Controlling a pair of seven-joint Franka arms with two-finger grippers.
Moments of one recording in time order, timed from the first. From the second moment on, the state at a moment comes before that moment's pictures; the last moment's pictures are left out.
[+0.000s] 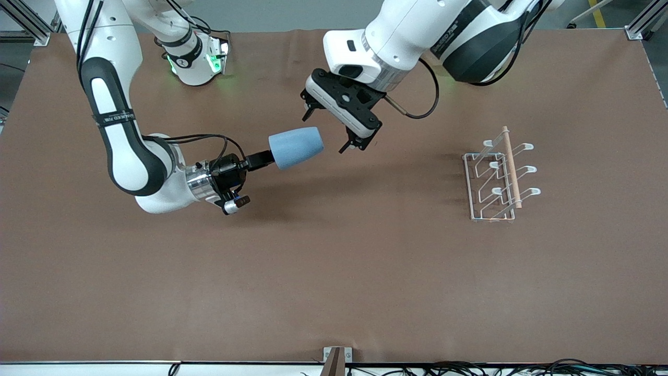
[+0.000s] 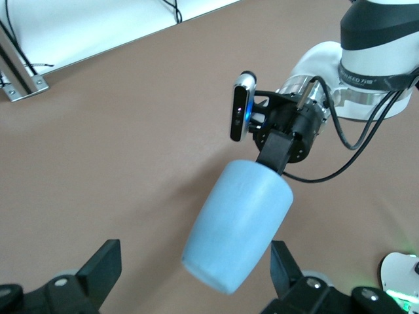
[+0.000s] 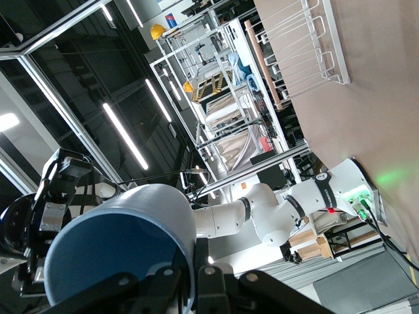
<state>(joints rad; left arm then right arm) -0.29 0.36 -0.58 -1.36 -0.07 2.16 -0.14 0.26 0.48 -0.03 -1.85 1.63 1.42 -0.34</state>
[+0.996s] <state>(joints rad) -0.39 0.49 -0.58 -1.36 0.12 2.23 0.05 0.29 0.48 -0.03 -1.84 1.63 1.46 -0.34</state>
